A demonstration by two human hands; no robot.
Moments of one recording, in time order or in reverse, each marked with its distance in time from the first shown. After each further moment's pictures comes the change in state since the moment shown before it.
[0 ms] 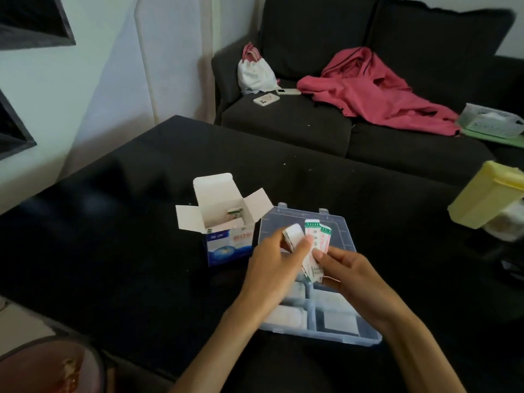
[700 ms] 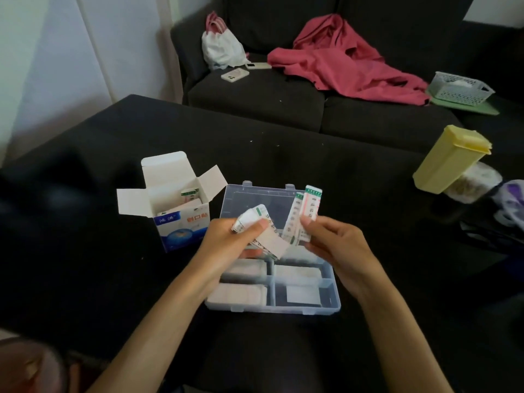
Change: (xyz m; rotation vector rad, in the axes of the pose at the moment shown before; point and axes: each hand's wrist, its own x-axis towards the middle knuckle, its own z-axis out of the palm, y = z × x) left_hand 0.013 -0.011 0.002 -0.258 -0.060 -0.116; right_hand -0.004 0.005 -0.035 0.128 0.276 0.025
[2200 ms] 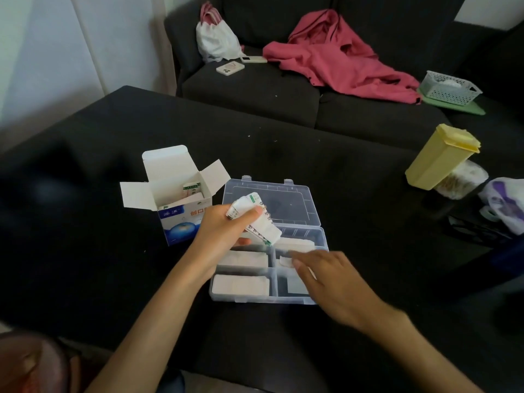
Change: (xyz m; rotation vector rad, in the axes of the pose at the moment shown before) left_hand 0.000 0.011 -0.009 0.088 0.076 -0.012; right_hand -0.028 0.030 -0.007 -1.338 -0.223 -0.339
